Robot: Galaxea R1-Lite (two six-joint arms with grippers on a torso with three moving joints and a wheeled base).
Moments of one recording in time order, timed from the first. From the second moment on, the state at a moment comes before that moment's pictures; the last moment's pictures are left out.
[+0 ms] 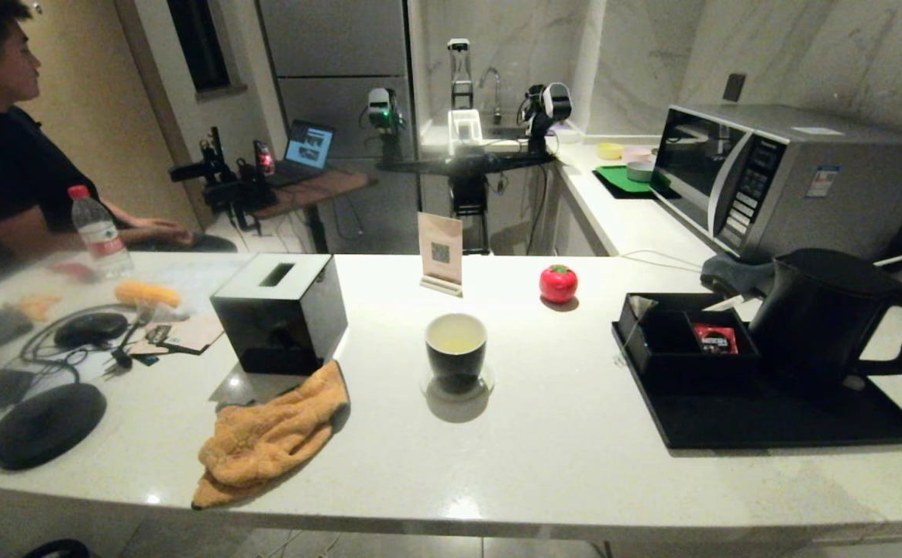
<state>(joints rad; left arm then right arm) 0.00 0.00 0.00 0.01 0.00 -0.03 -0.25 1.27 -0.10 -0.75 -0.07 -0.33</state>
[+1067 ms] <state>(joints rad) 0.00 0.00 0.00 0.01 0.00 -0.03 0.07 1.38 -0.40 -0.79 -0.07 -0.32</state>
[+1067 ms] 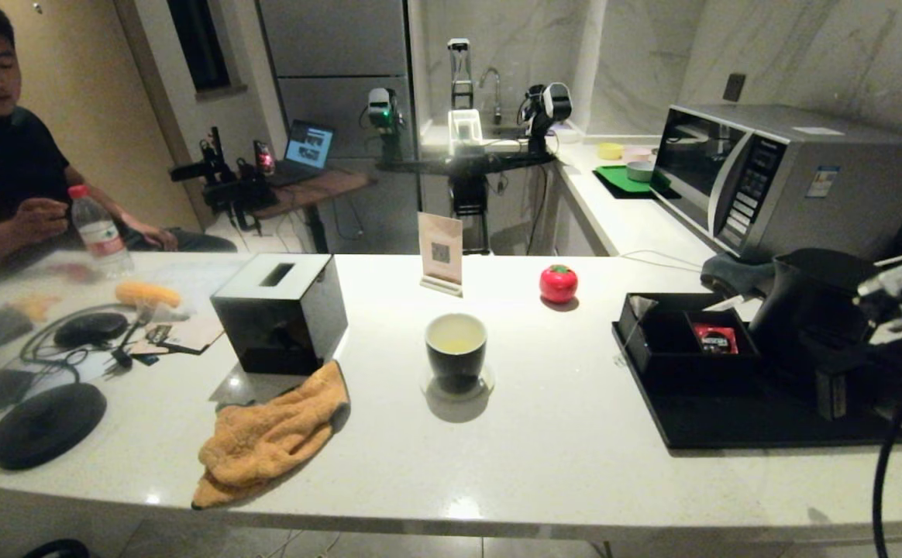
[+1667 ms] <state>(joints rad) 0.00 0.00 0.00 0.01 0.00 -0.02 0.11 1.66 -1.03 -0.47 -0.06 -0.31</state>
